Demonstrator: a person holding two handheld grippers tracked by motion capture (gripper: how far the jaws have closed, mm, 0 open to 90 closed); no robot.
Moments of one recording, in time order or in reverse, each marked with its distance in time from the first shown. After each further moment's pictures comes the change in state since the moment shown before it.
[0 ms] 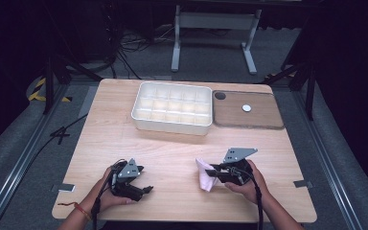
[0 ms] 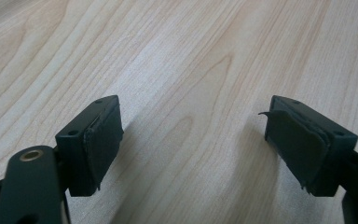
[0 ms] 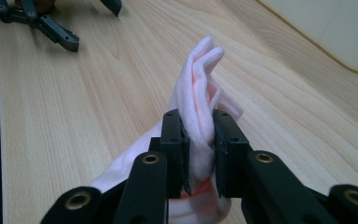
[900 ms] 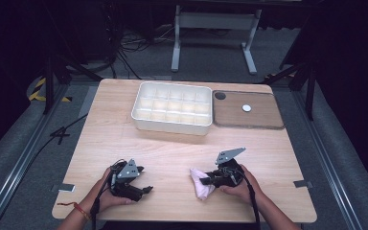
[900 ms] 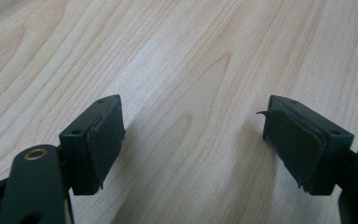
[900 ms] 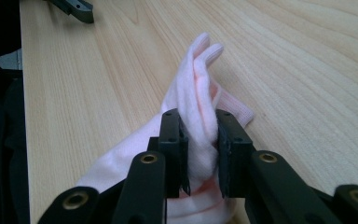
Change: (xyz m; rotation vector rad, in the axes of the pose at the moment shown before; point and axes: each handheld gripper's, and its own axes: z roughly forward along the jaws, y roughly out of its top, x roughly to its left) left arm 0.000 -0.001 -0.001 0.000 -0.001 0.006; right arm -0.004 -0.011 0.030 0.114 0.154 0.106
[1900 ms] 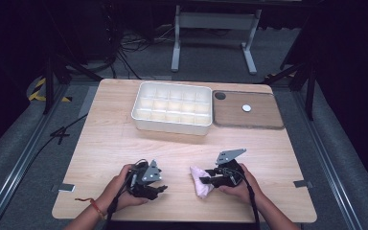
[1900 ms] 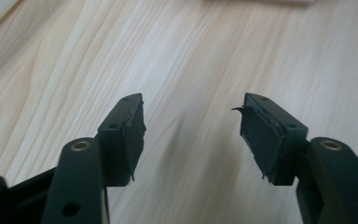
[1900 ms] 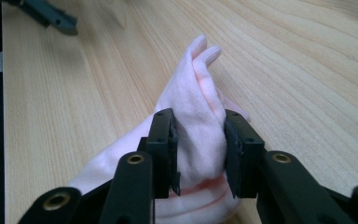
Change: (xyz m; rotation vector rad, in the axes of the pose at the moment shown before) left arm -0.027 0.047 0.006 0.122 0.027 0.134; right arm 0.001 -0.001 0.001 -0.025 -0.057 -0.026
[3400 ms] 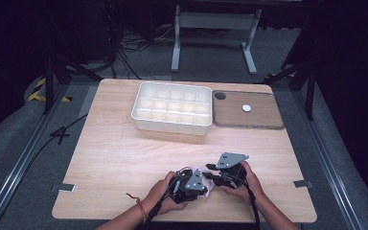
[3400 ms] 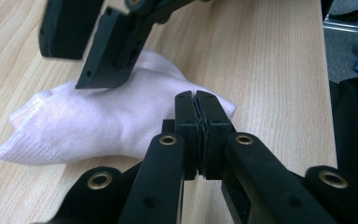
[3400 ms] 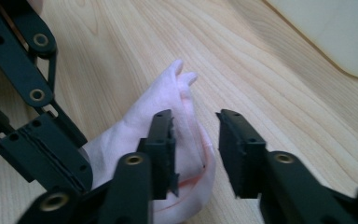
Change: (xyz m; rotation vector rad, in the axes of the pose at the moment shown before) left arm -0.061 0.084 0.070 -0.124 -0.196 0.117; right arm 0.012 0.004 -0.011 -0.058 -0.198 -0.174
